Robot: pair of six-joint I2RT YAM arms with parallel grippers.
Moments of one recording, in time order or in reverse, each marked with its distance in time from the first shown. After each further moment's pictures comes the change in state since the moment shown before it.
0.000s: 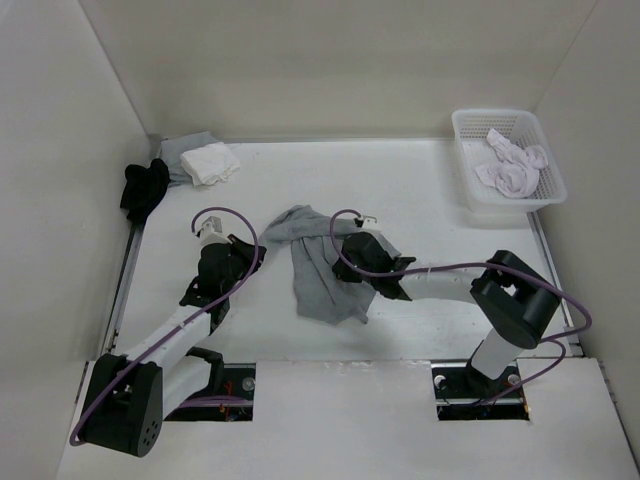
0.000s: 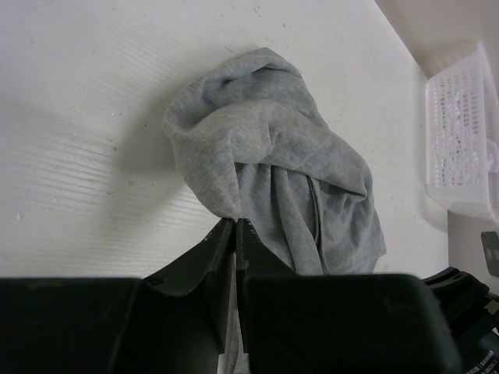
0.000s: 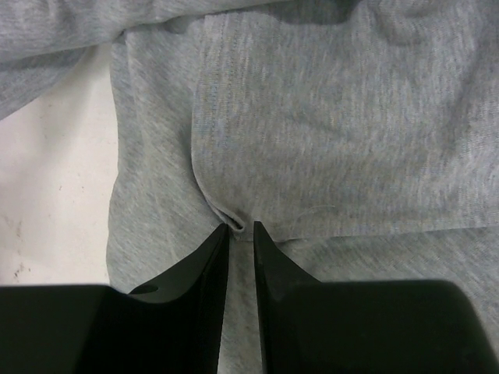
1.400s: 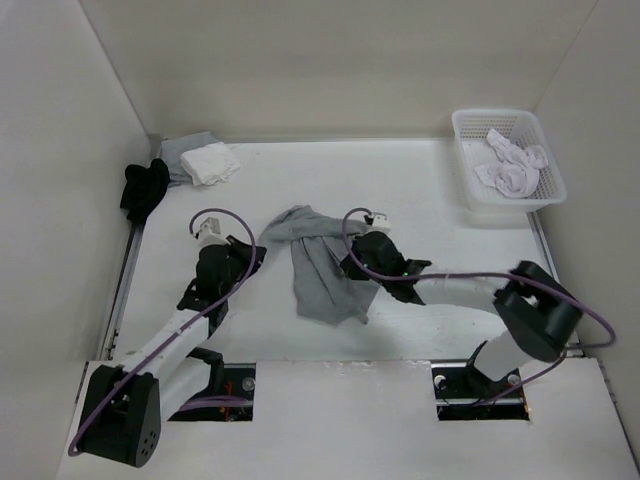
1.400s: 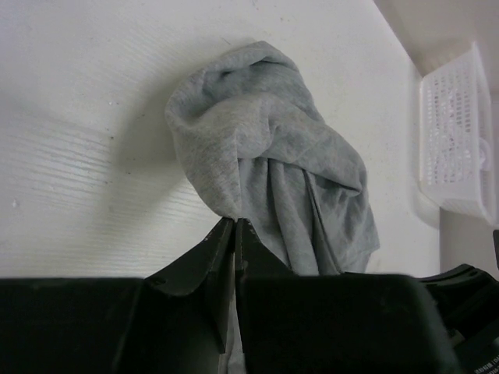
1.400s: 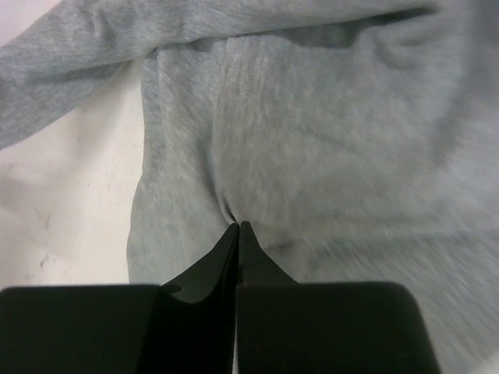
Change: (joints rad) left arm -0.001 -0.032 -0.011 -0.021 0.007 -0.021; right arm -0.025 -0.060 -0.055 0.078 -0.036 -0.027
